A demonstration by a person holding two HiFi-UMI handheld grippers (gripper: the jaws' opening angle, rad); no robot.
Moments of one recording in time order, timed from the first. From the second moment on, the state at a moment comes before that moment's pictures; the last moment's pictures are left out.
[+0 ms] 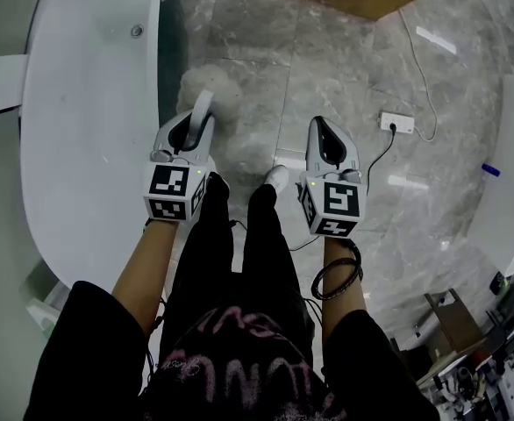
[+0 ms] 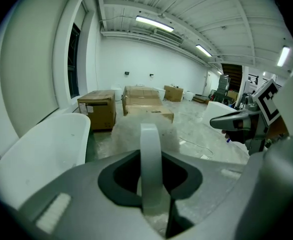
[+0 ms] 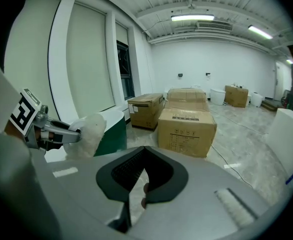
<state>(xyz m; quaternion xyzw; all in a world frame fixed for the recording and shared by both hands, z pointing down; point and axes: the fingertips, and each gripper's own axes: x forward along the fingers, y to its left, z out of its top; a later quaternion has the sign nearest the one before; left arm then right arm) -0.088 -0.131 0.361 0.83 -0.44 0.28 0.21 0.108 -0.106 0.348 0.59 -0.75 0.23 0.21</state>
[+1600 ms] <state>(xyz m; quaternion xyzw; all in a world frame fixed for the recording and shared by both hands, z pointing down) -0.108 -0.113 0.618 0.78 -0.46 0.33 0.26 0.088 -0.083 0.588 0.55 -0.74 0.30 0.24</state>
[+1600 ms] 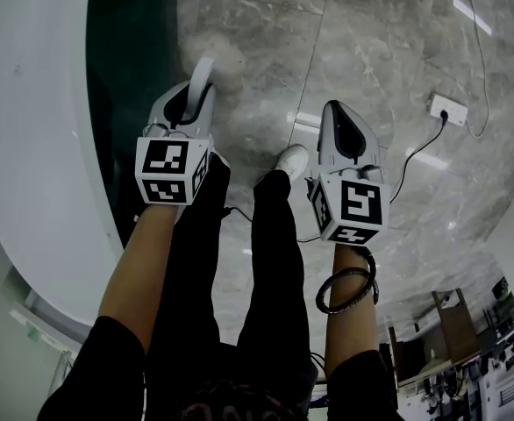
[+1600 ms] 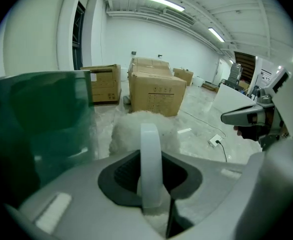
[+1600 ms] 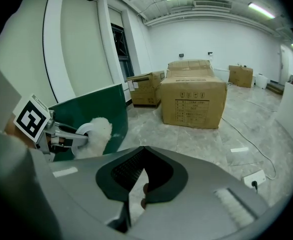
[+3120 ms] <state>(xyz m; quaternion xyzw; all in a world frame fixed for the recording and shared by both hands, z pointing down) -0.131 -0.069 0.874 0.75 -0.45 0.37 0.31 0.053 -0.041 0.835 0.49 -0.74 0.36 0.29</state>
